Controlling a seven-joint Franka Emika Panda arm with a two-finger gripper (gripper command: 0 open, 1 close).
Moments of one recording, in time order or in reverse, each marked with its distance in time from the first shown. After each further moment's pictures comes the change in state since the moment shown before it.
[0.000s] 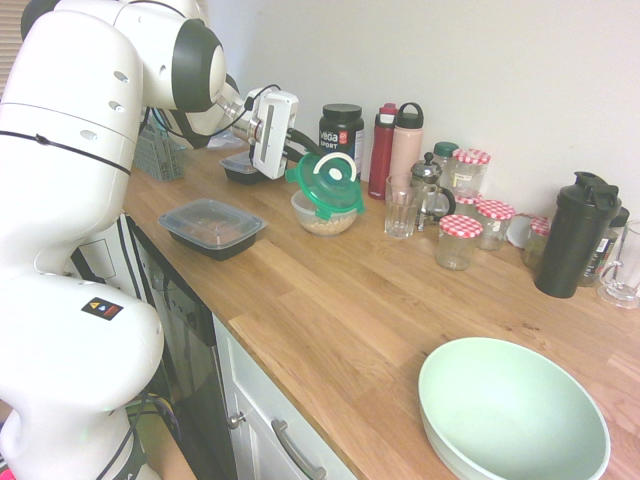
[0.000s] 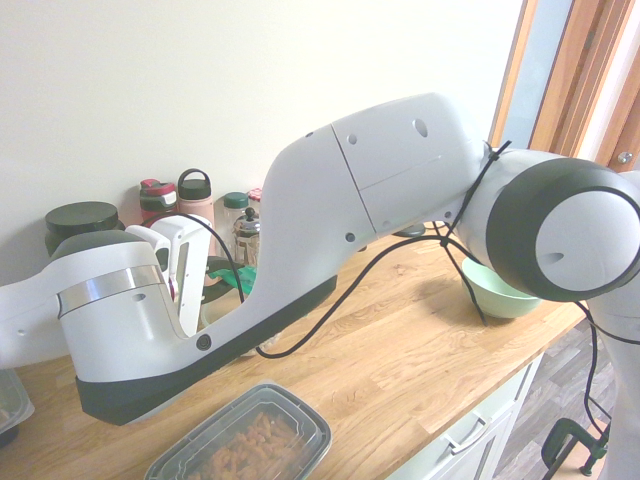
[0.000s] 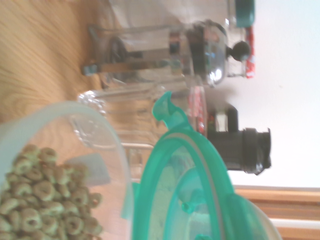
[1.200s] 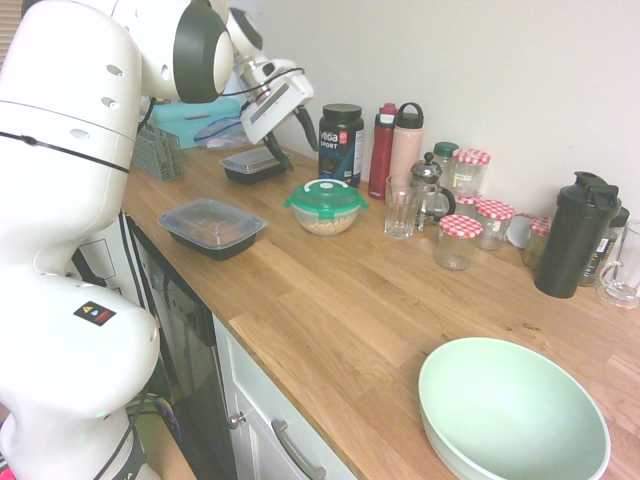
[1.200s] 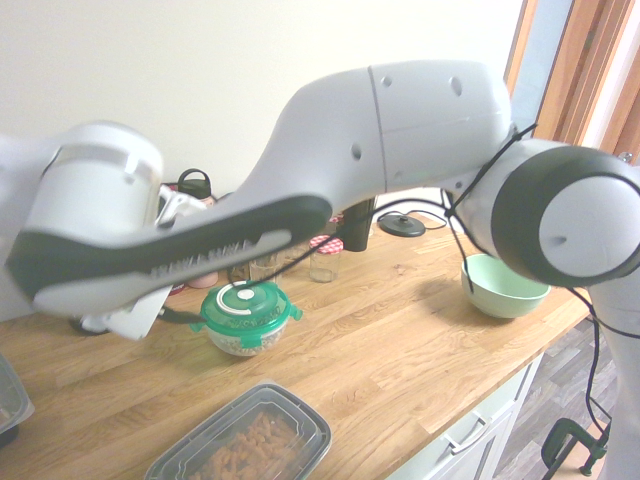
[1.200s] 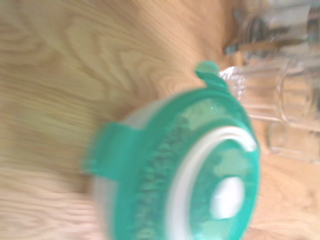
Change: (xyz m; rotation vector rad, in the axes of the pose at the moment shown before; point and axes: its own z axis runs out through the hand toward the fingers) arm 0.097 0.061 0.038 0.344 -0.596 -0.079
